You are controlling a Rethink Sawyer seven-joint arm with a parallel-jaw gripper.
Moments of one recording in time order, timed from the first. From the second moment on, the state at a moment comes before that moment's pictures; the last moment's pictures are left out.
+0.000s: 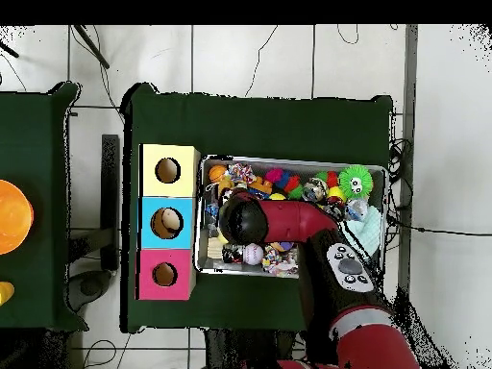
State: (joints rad) arm -0.37 -0.52 0.20 1.67 -0.28 0.27 1.90
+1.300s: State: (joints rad) arm -0.20 -0.42 -0.04 1.60 -0.12 0.12 1.90
